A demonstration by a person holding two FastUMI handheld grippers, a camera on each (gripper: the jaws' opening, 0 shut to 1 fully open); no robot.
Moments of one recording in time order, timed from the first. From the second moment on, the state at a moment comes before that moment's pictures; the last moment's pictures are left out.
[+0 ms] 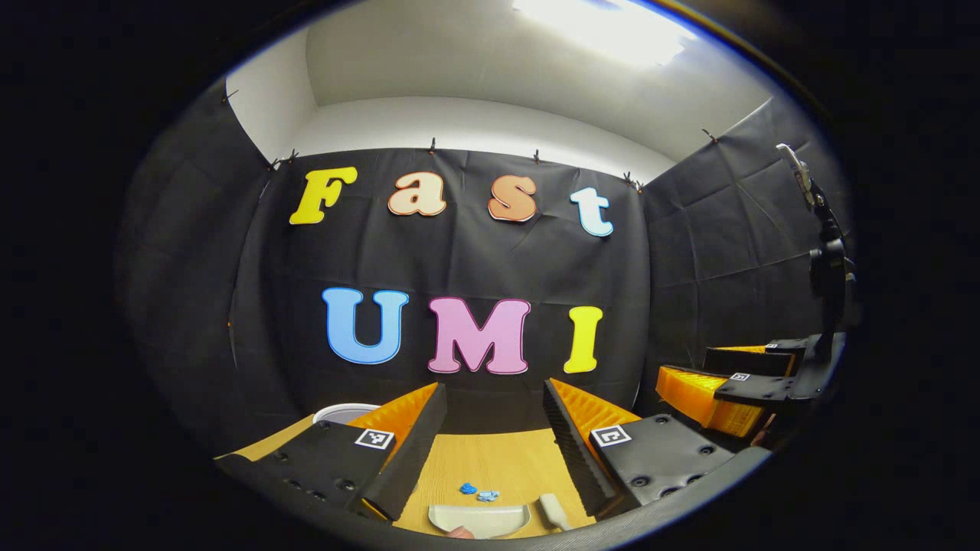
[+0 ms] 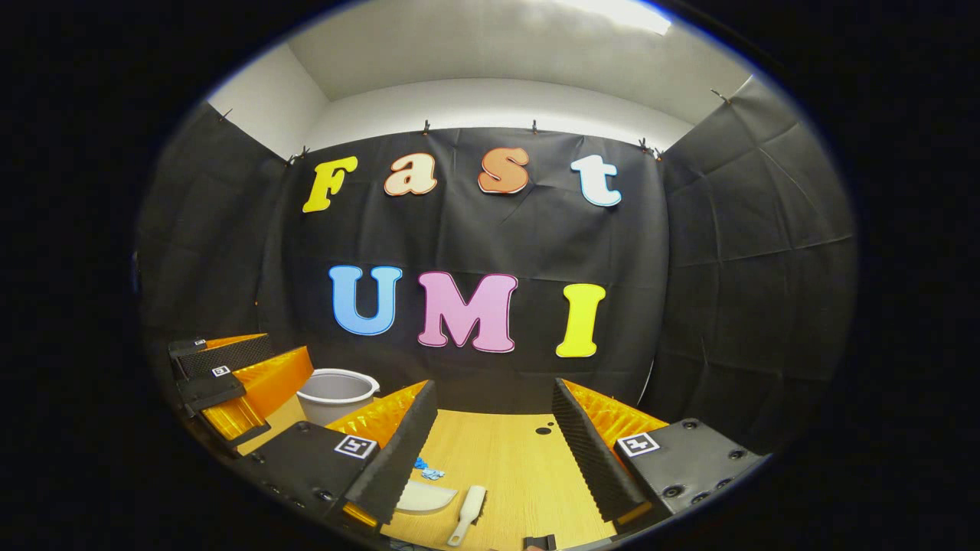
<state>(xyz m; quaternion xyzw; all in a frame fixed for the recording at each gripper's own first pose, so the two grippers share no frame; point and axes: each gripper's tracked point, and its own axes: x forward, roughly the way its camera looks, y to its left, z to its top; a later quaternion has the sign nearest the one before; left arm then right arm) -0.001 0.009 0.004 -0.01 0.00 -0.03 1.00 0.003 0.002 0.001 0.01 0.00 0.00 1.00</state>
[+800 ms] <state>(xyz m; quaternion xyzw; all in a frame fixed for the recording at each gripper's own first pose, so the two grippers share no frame) 0.013 0.011 -0.013 0.01 0.02 -0.03 1.00 0.019 0.012 -0.015 0.02 0.02 0.01 1.00</state>
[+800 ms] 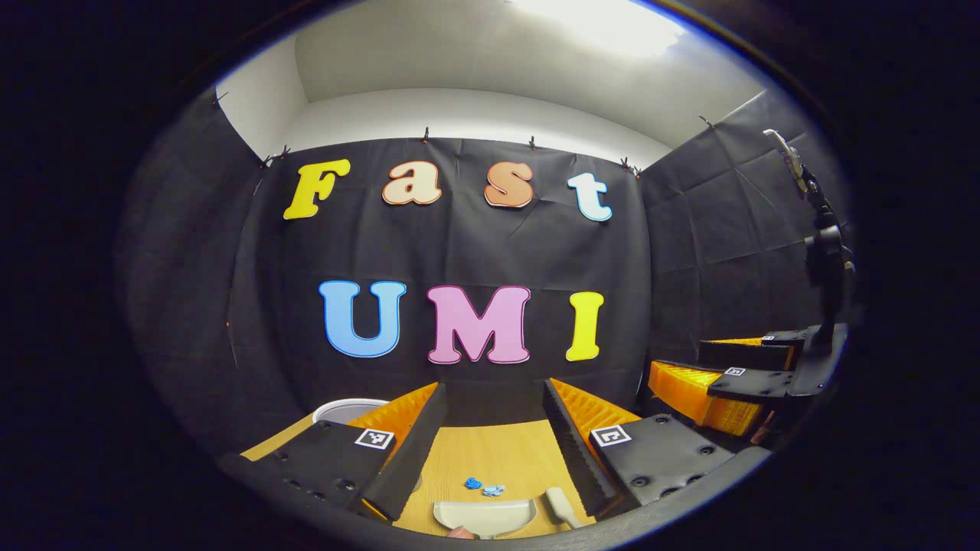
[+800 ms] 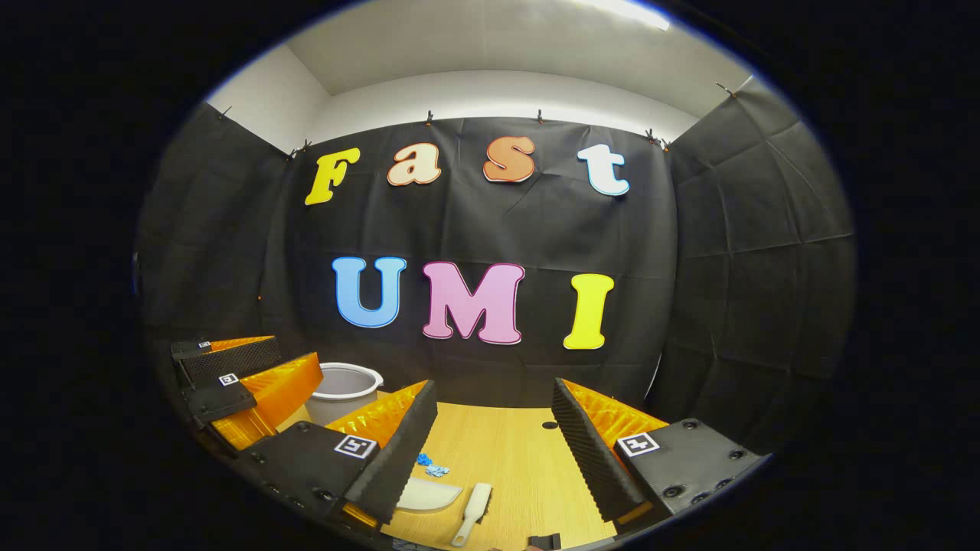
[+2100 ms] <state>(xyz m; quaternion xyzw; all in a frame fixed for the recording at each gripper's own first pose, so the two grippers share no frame) 0.031 -0.005 -0.278 -0.08 0.50 -0.01 0.86 0.093 0.038 -0.327 0.18 0.44 0.07 0.87</state>
